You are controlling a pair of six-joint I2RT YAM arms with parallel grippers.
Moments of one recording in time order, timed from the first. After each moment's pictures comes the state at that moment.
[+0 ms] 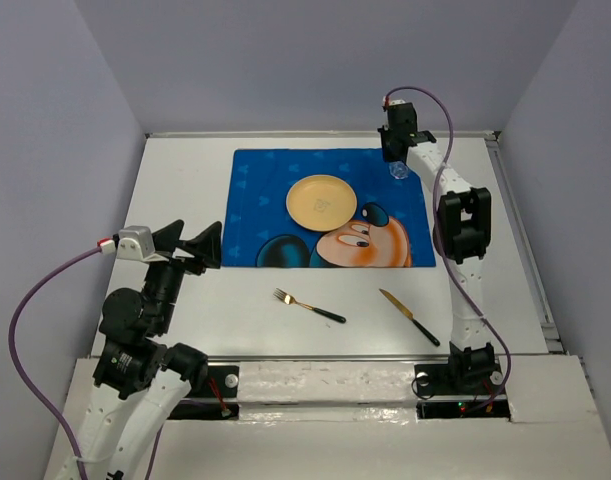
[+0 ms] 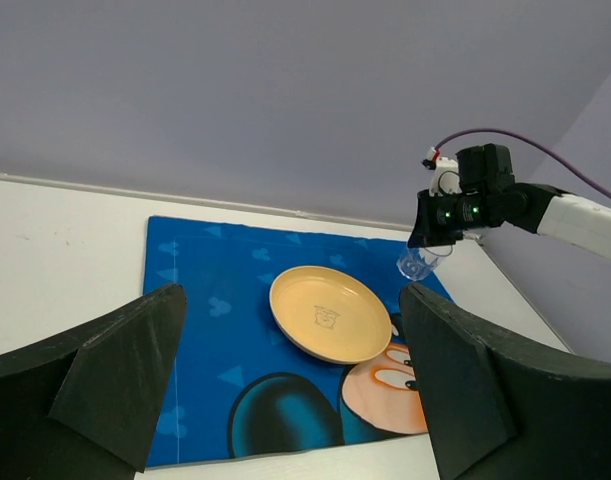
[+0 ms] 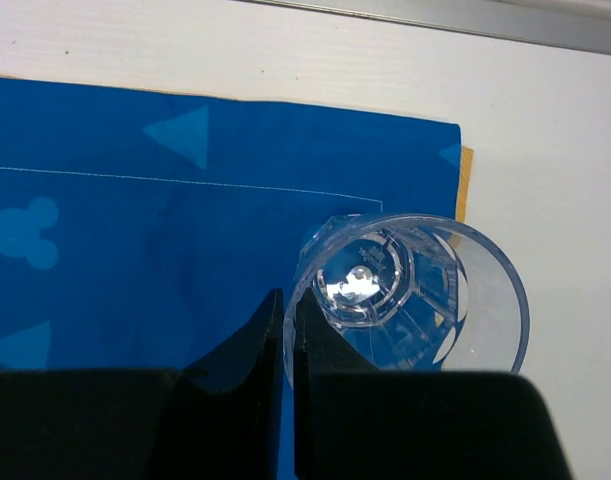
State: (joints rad) left arm -0.42 0.27 0.65 -0.15 -0.20 -0.31; right arm 0.21 2.40 2.19 -0.51 0.22 0.00
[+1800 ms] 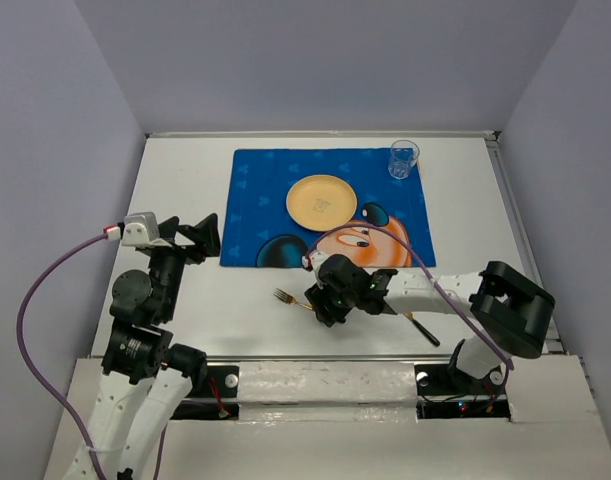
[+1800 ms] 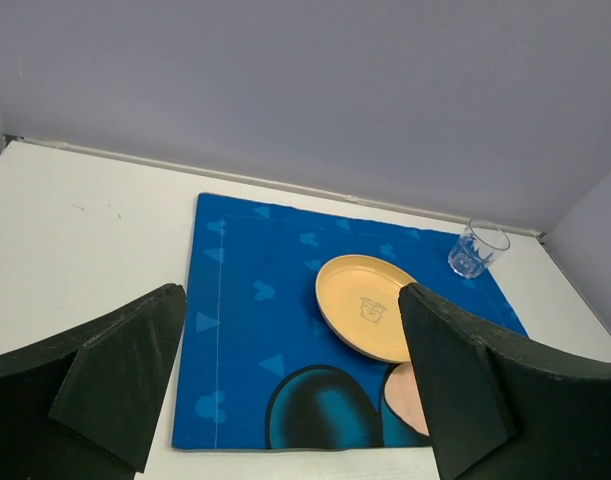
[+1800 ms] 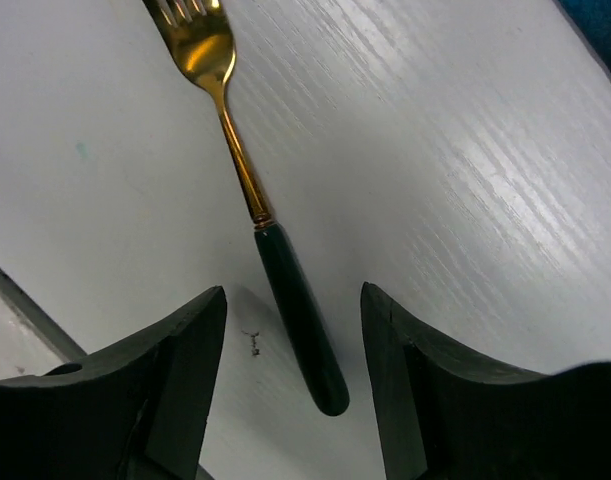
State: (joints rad) left arm -0.31 0.36 0.65 -0.14 -0.20 -0.31; right arm 1.03 1.55 0.80 -0.16 -0.03 0.26
